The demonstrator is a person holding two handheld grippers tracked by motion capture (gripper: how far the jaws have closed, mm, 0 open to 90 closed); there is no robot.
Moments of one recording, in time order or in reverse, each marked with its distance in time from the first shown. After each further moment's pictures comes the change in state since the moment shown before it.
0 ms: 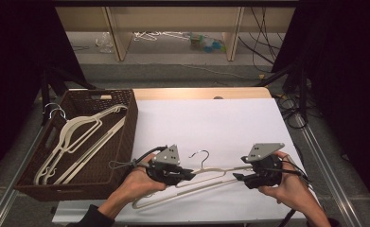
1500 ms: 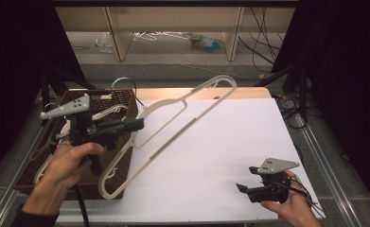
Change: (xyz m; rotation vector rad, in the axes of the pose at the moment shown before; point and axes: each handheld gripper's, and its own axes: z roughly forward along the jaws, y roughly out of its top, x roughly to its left) left arm 0.013 0.050 -0.187 -0.469 0.167 -0.243; right arm 0.013 -0.053 0.009 -0.100 -0.006 0.190
